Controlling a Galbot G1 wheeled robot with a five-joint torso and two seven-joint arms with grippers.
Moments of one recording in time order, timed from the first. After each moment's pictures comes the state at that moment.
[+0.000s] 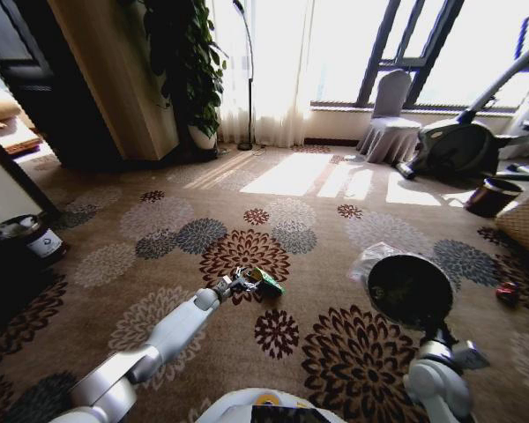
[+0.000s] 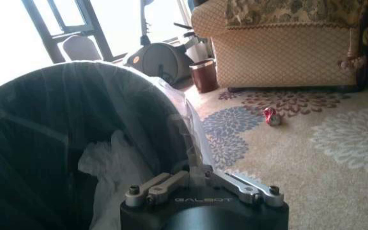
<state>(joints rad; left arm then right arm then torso) 0.66 -1.17 0.21 -0.92 -0.23 -0.25 0.31 -1.60 1.27 0.81 1.99 0.81 0.04 0.63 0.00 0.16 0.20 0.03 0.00</state>
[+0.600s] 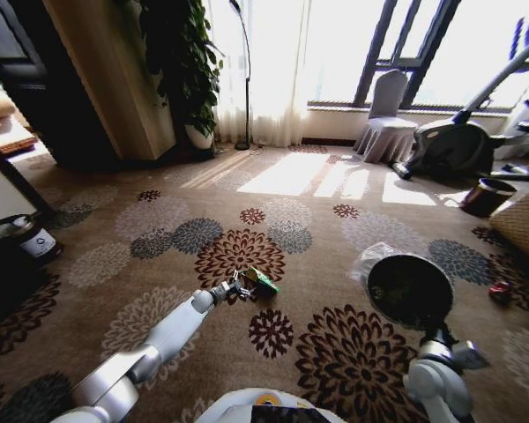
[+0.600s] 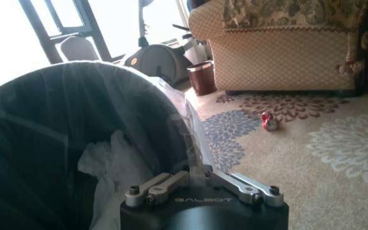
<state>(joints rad) 0.65 -1.17 0.21 -0.83 -0.03 -0.33 0.36 -1.60 1.27 0.80 1.99 0.81 0.04 0.63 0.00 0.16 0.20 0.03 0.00</state>
